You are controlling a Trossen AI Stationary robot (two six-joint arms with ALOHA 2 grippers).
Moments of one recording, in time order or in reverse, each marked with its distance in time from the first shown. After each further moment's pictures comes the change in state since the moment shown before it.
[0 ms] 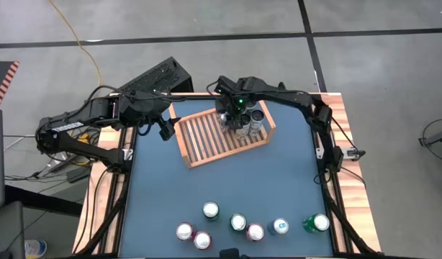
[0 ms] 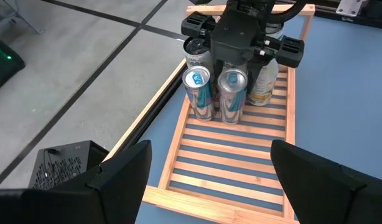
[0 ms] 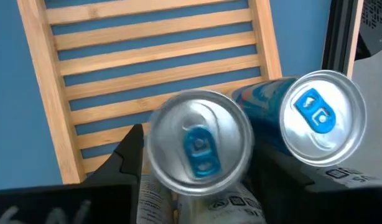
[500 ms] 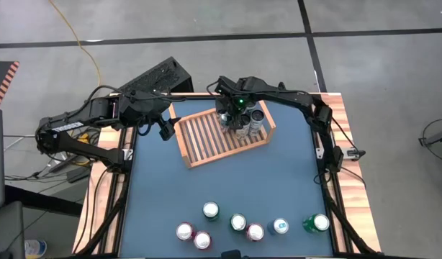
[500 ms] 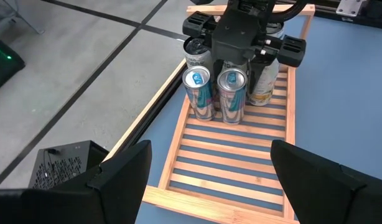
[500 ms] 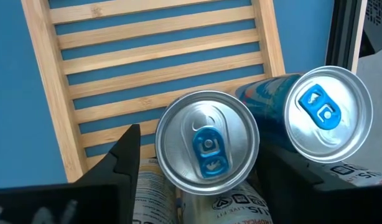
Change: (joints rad) left arm 0.000 0.000 0.000 0.000 0.000 0.000; right arm 0.003 -0.001 0.000 -0.027 0.000 0.007
